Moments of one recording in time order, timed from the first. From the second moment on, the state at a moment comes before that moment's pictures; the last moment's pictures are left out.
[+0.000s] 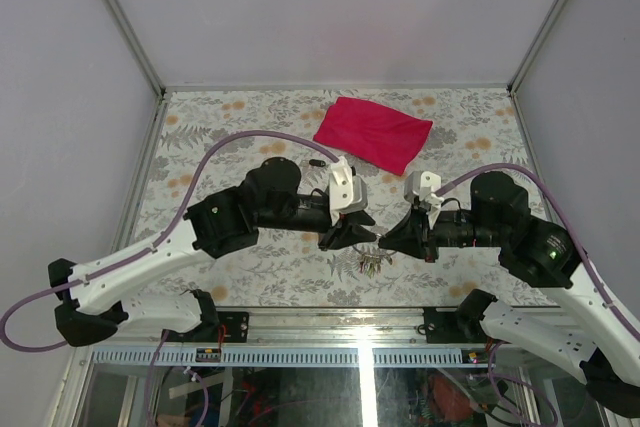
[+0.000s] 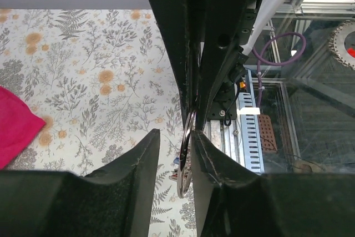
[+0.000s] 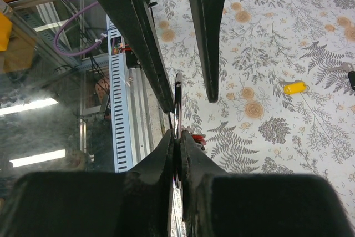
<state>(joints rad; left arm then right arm) -1.10 1.16 1.28 -0.36 0.43 0.09 0.79 0.74 1.11 -0.74 -0.61 -0.10</state>
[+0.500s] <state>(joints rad) -1.10 1.20 1.31 -0.43 0.50 0.12 0.79 0.73 1.11 -0.71 -0.61 -0.08</state>
